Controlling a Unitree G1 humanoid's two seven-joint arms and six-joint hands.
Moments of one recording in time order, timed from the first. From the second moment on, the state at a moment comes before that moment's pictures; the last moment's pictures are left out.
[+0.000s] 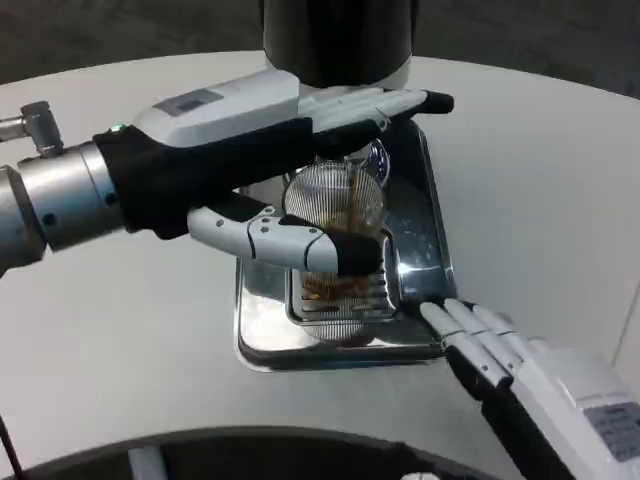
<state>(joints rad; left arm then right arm) -0.77 0.73 -0.03 0.09 0.00 -0.54 -0.85 0.41 -0.18 0.08 -0.78 -0.91 -0.16 0.22</state>
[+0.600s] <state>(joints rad) -0.74 0.74 -0.03 0.05 0.00 -0.52 -0.83 0.16 -0.13 0.08 -0.51 -0.63 -0.03 0.16</state>
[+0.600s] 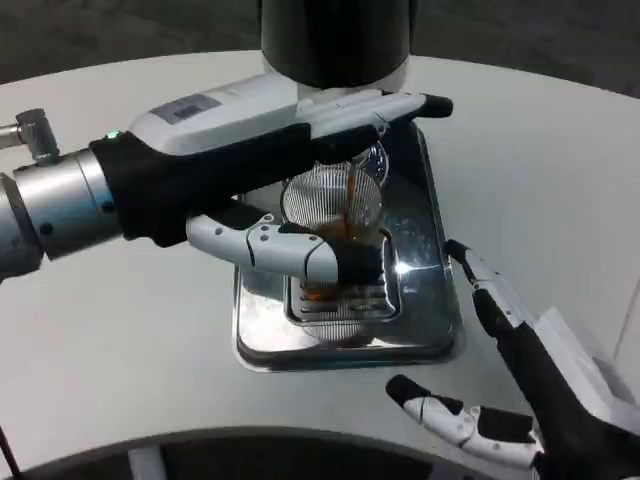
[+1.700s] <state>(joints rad) -0.74 0.75 -0.04 0.05 0.00 -0.52 -0.81 -0.24 -0.04 0.16 -0.08 -0.54 0.04 -0.07</state>
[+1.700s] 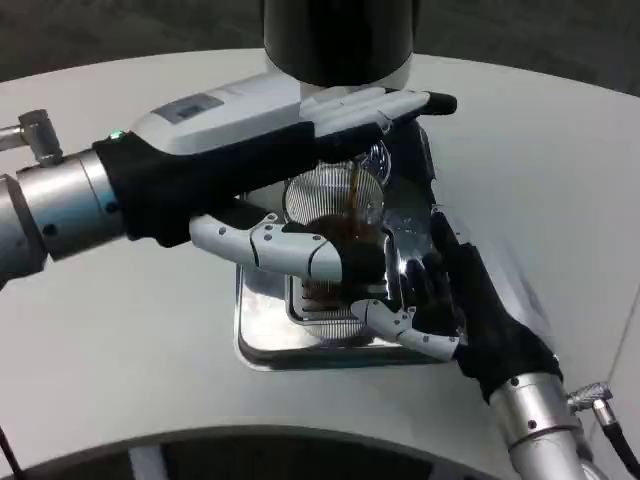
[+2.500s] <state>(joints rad) -0.73 0.77 -0.03 0.05 -0.03 -0.52 -0.81 -0.37 0.00 0.20 0.10 -0.51 0.04 -0.17</state>
